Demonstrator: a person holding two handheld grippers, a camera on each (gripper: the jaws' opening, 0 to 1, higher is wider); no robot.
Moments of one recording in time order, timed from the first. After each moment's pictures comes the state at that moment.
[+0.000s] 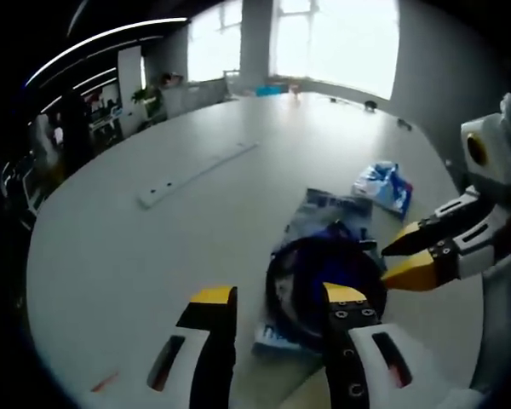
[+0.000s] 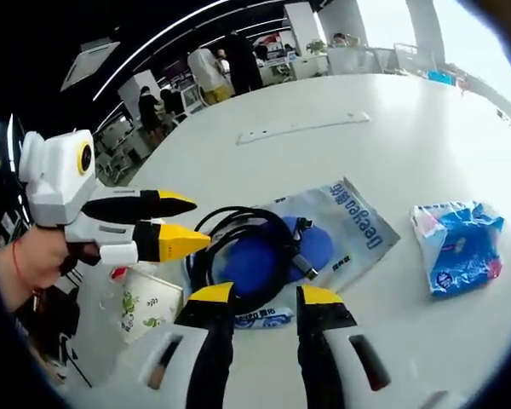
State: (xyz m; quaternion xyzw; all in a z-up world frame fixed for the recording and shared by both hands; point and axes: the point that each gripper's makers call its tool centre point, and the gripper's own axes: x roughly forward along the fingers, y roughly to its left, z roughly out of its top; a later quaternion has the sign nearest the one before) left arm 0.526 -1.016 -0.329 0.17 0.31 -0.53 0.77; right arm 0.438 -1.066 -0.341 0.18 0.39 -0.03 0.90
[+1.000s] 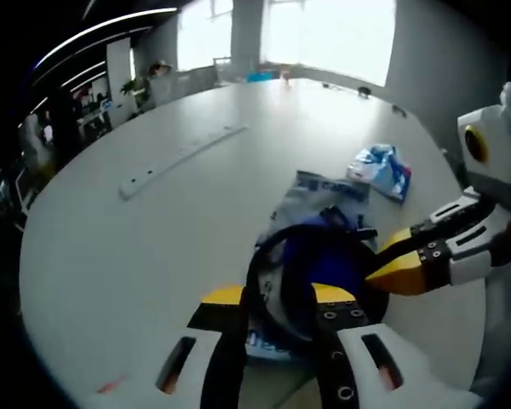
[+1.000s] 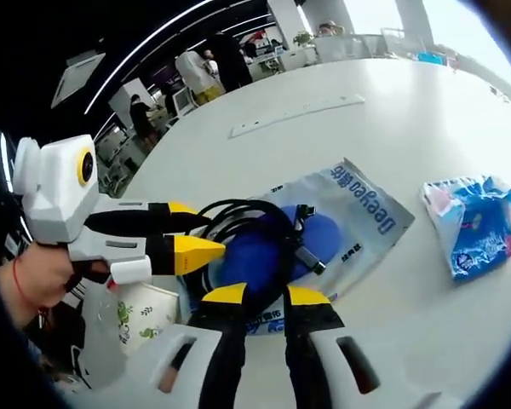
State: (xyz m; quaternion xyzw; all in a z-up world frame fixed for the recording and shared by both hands) left arm 0.517 -1.027 -0.352 0.19 0.33 -0.54 0.75; right arm 0.445 -1.060 -0.357 0.22 0.39 -0.04 0.89
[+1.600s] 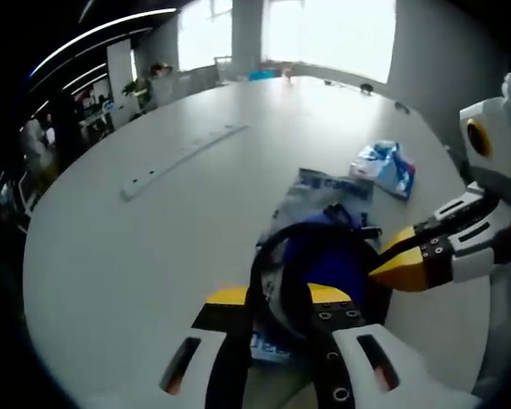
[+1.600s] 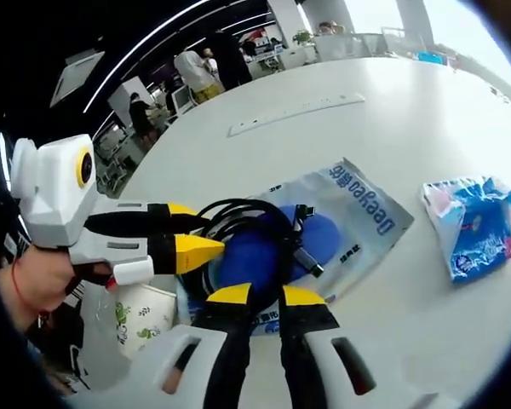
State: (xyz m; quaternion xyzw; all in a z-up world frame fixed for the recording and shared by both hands) left arm 0.516 -1.027 -0.354 0.20 0.33 -0.53 0.75; right arm 0.443 -1.062 -0.358 0.22 0.39 -0.04 0.89
